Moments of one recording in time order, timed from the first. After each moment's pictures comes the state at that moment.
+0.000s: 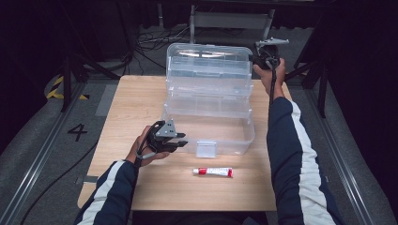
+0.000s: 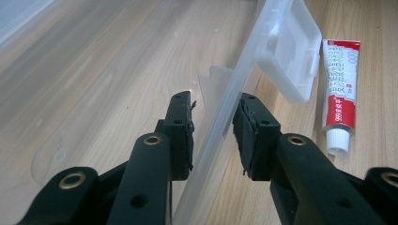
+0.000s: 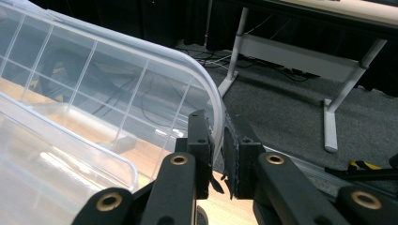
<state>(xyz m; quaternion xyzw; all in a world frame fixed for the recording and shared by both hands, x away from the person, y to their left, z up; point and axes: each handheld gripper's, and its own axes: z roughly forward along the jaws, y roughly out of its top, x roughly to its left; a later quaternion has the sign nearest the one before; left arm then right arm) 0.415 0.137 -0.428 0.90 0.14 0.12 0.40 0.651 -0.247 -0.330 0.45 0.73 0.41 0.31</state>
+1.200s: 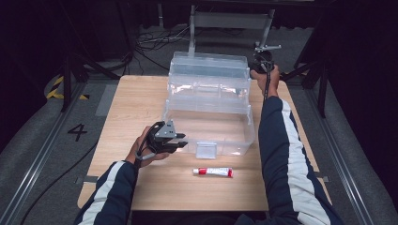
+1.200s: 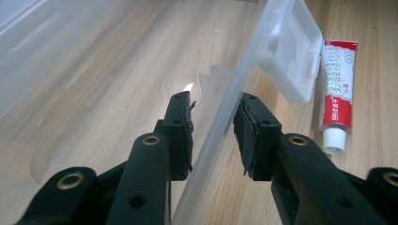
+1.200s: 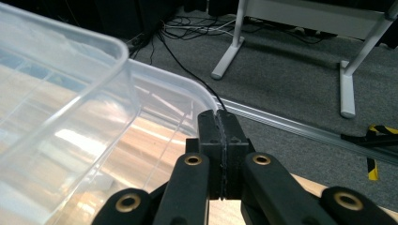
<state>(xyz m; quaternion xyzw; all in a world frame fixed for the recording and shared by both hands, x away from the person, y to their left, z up) 0.413 0.138 -0.428 0.90 0.14 0.12 0.40 0.686 -0.254 -0.377 0.48 0.74 0.38 0.26</state>
